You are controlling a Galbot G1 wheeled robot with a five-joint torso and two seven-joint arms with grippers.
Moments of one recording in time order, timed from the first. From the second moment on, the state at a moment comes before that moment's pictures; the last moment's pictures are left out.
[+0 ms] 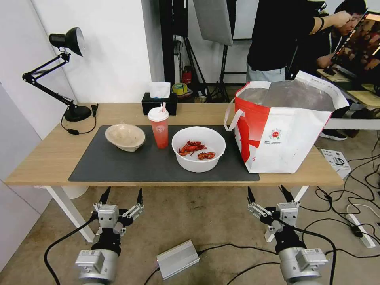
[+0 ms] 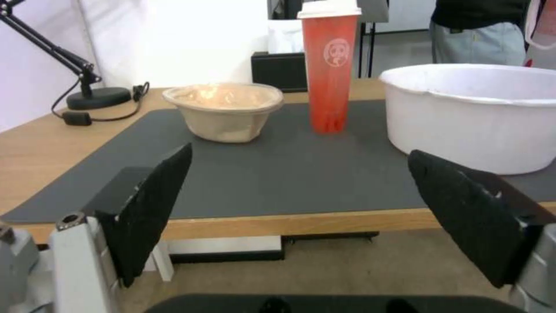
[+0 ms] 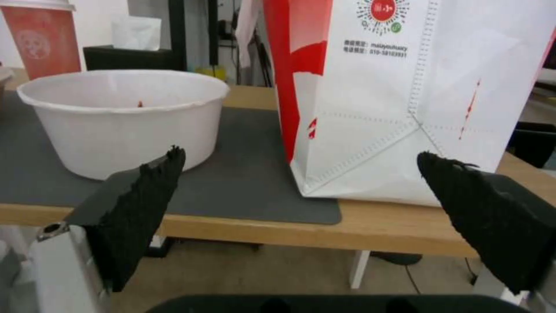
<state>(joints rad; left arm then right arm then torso) 1.80 -1.49 -0.55 -2.30 -0.01 0.00 -0.01 -1.80 1.47 0.54 2.31 0.02 0.00 0.02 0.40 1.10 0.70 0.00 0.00</state>
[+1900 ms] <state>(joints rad) 1.80 -1.50 -0.55 -2.30 -0.01 0.01 0.00 -1.80 1.50 0.55 2.30 0.00 0.00 0.00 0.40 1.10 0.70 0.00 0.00</state>
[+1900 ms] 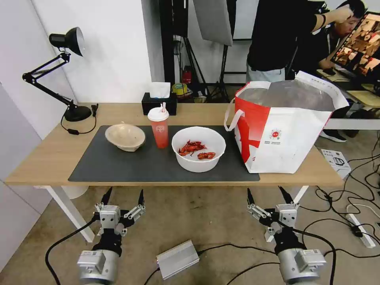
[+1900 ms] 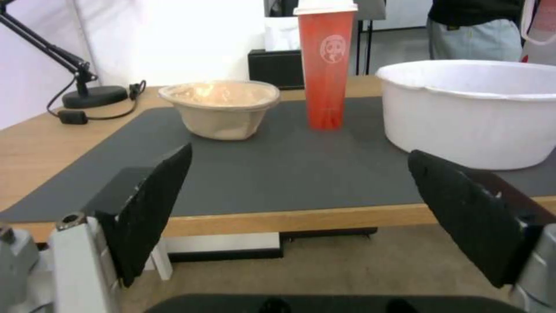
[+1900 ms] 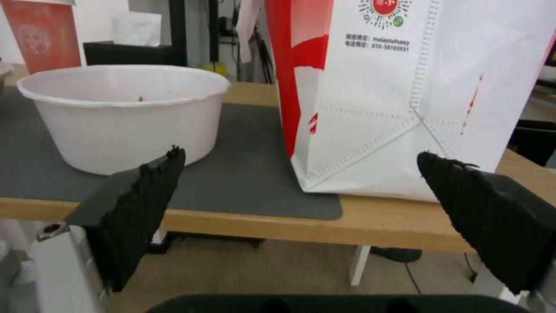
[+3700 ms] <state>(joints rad) 1.89 -1.47 -0.64 -2.50 -0.36 0.26 -0.13 -1.76 1.11 0.64 2.50 0.36 -0.41 0.06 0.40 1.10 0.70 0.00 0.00</state>
